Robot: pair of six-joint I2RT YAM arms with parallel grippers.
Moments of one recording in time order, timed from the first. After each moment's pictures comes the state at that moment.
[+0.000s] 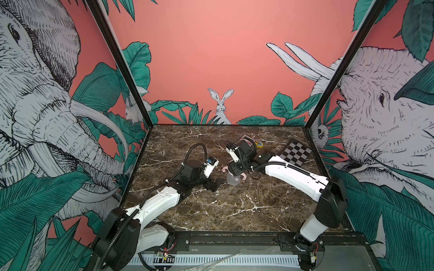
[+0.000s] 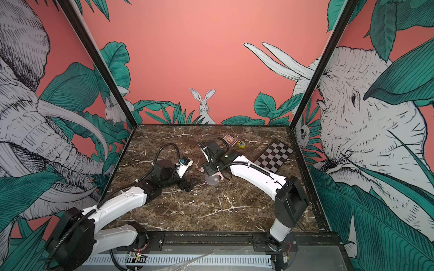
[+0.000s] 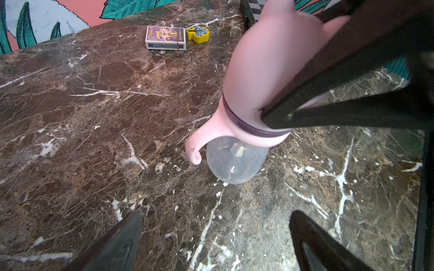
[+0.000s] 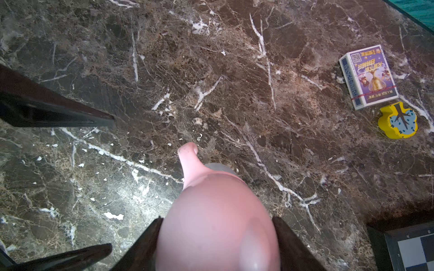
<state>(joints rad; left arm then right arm) -0.57 1.18 0.57 0.03 0.33 0.07 0.82 1.66 1.40 -0.73 0.09 0.14</state>
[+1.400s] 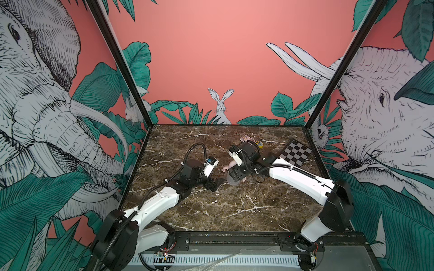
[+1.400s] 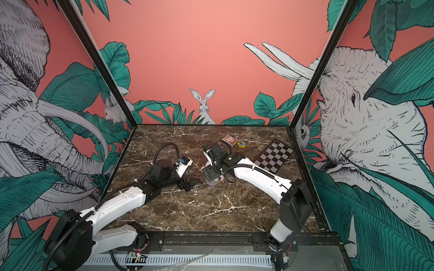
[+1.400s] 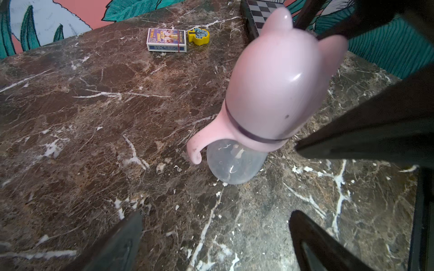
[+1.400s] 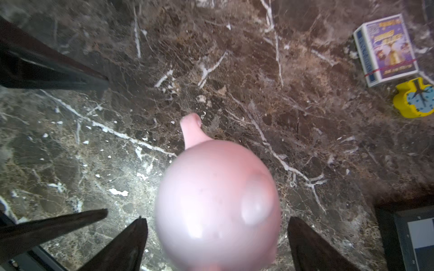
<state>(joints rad) -0.57 1.14 0.58 -0.01 0.33 0.07 0.82 1.56 1.36 -0.77 0.07 0.13</state>
